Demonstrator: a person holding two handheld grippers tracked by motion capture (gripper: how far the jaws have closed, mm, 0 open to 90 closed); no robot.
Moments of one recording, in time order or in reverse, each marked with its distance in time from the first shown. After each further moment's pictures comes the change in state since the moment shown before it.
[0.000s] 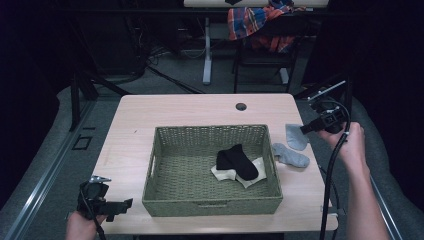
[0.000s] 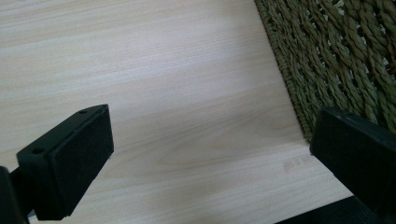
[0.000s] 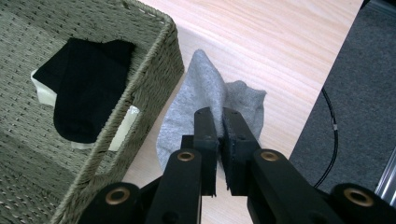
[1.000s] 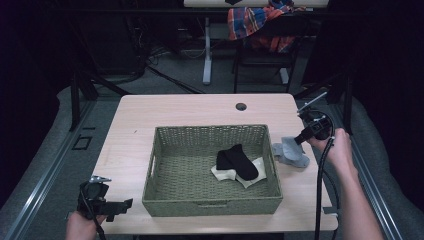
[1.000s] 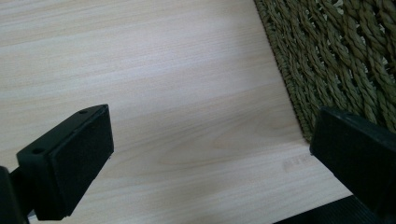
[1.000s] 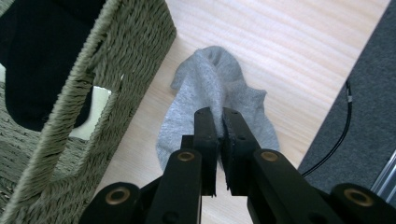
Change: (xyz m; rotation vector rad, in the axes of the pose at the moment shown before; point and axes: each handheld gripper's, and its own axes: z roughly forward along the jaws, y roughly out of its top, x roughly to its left) left arm 0.000 0.000 0.000 0.001 -0.003 -0.001; right arm -0.007 -0.004 0.058 0.146 0.011 0.022
